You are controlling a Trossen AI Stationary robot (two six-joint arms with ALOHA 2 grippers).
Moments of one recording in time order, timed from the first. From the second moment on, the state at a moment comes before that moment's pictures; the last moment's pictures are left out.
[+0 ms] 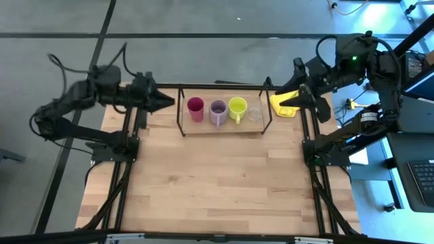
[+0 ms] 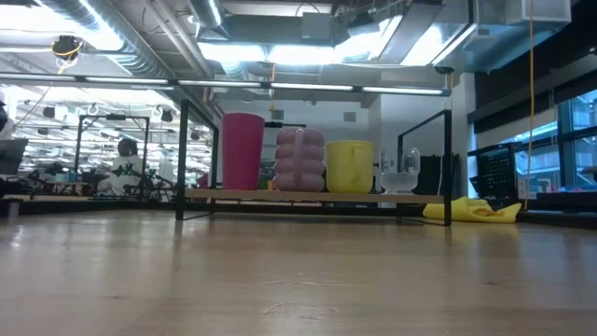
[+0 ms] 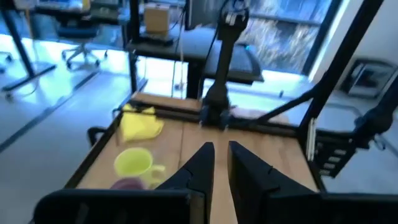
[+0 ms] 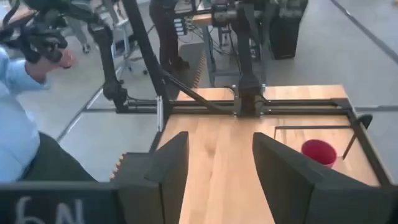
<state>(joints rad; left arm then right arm) 0.20 0.97 1.49 -0.77 0.11 -0.10 -0.20 1.42 2.33 -1.26 -0.43 0.01</state>
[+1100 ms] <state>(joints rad) 0.15 0.00 0.27 -0.09 -0.04 -0.28 -0.25 0.27 0.46 0.18 -0.49 0.19</state>
